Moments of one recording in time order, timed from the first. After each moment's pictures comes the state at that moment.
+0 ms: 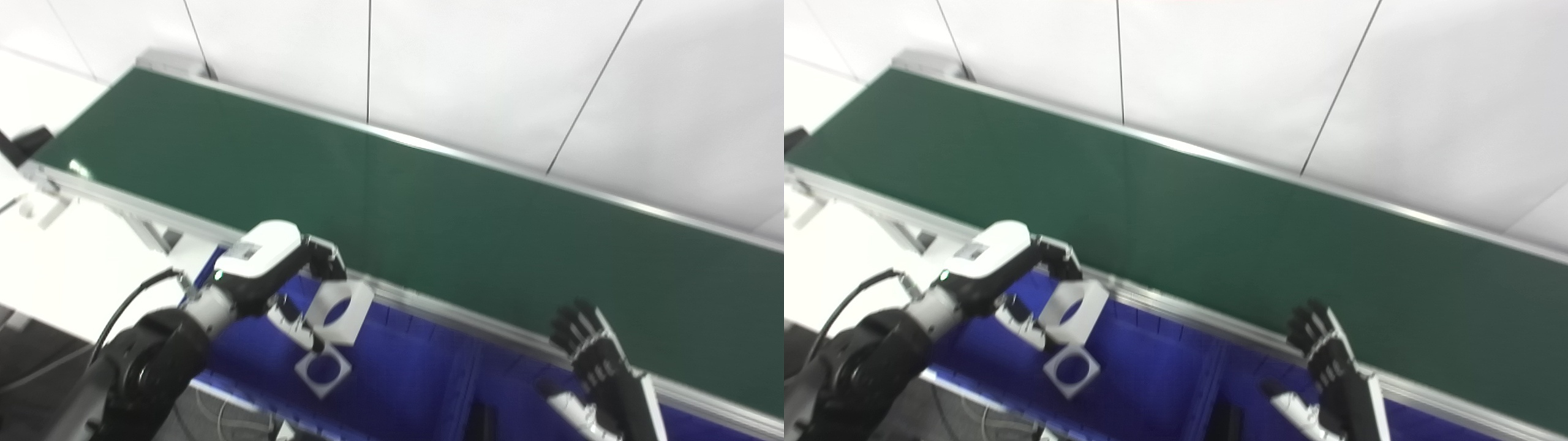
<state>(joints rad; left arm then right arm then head) 0.30 0.41 -0.05 -0.56 0.71 0.11 -0.41 0.33 -0.14 0.16 -0.25 0.12 -0.13 0.19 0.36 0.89</state>
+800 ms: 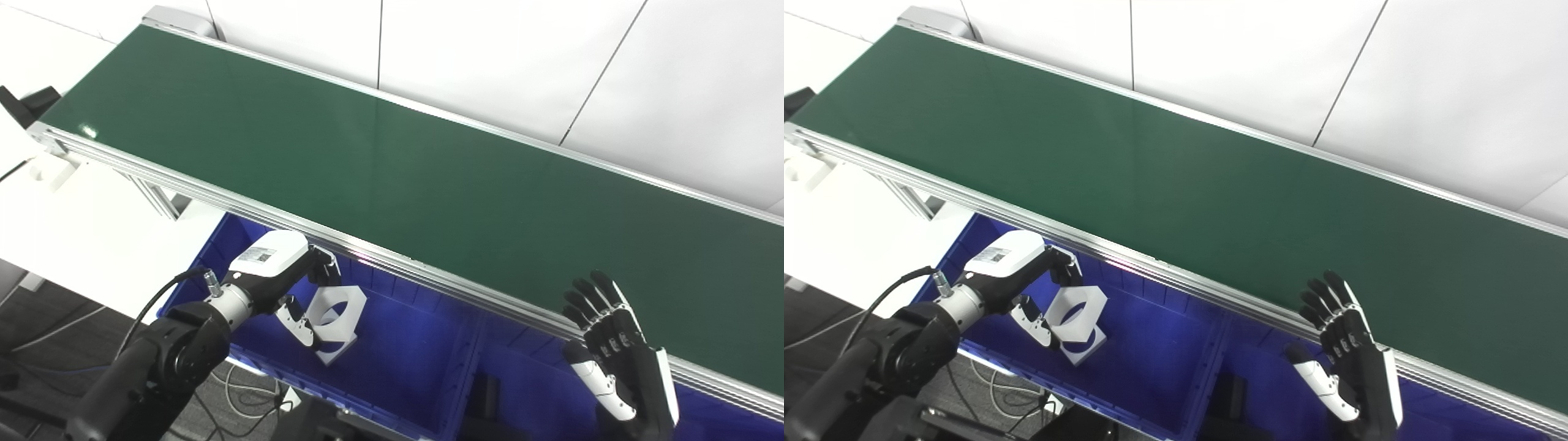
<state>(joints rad) 0.34 0.39 -0.14 -0.32 0.82 0.06 -0.26 0.33 -0.14 0.14 -0.26 0.15 -0.09 0.19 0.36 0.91</state>
